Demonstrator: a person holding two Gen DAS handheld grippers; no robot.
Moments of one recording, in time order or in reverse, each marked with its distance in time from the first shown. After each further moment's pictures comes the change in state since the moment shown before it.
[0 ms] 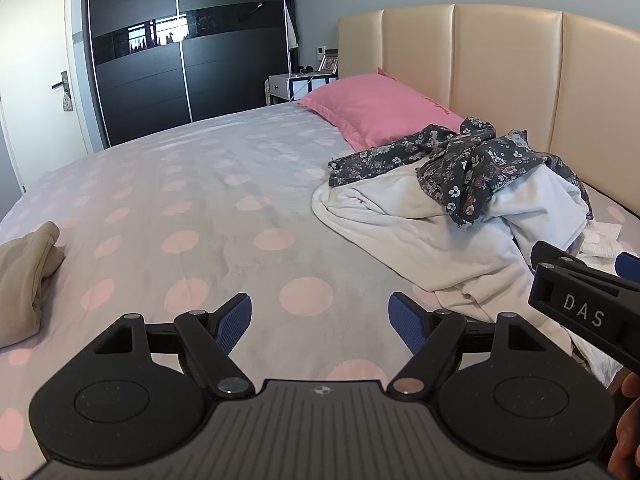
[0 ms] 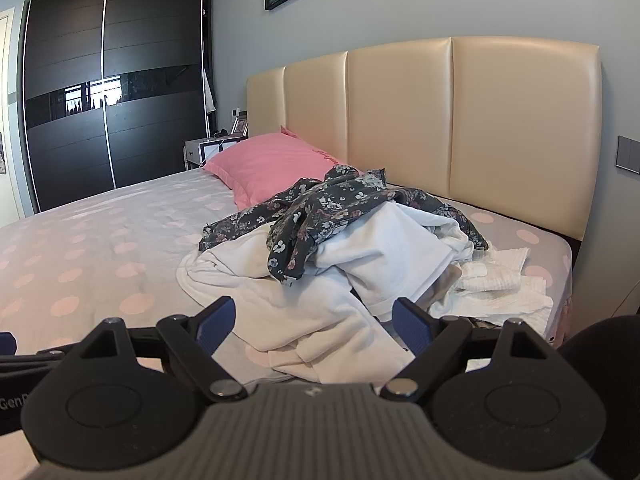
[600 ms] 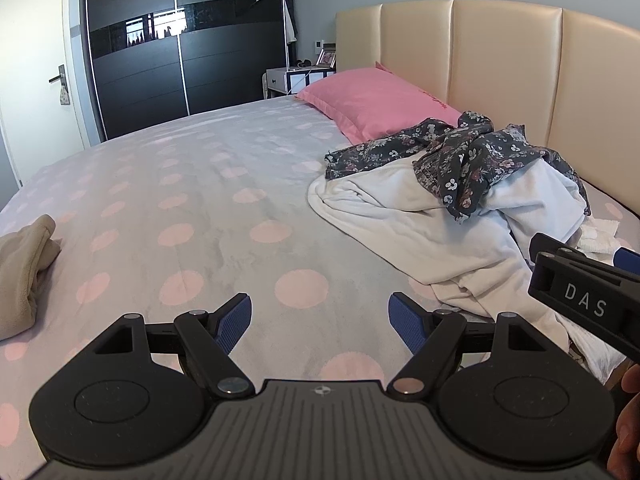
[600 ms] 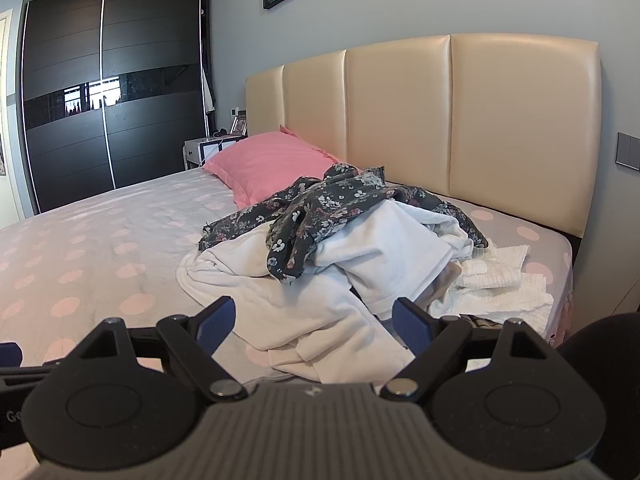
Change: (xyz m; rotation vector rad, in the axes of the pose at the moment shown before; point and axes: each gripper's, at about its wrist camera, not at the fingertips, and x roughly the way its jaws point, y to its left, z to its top) left arm 0.003 -0.004 -0.002 -0.006 0.022 -0.011; right arm 0.001 -0.002 0.000 0.006 0.004 0.001
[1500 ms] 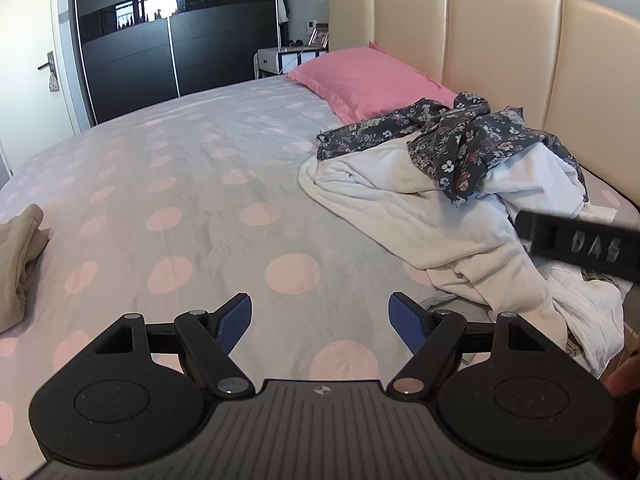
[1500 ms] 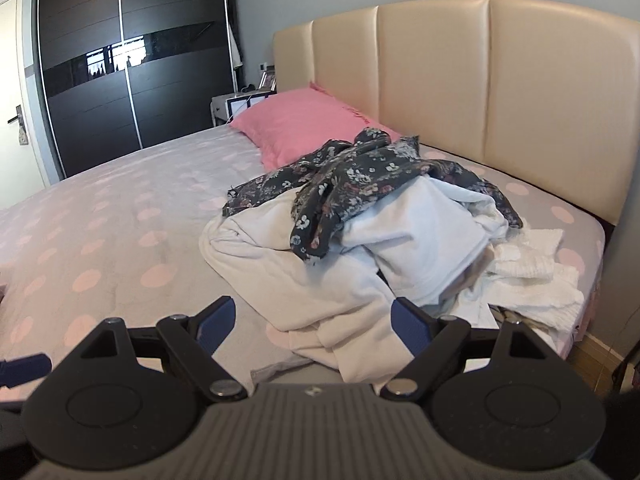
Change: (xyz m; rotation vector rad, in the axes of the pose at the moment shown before) left arm 0.020 0.001 0.006 0.003 0.077 -0.019; right arm 0.035 -0.005 0.036 -0.037 0.165 0.104
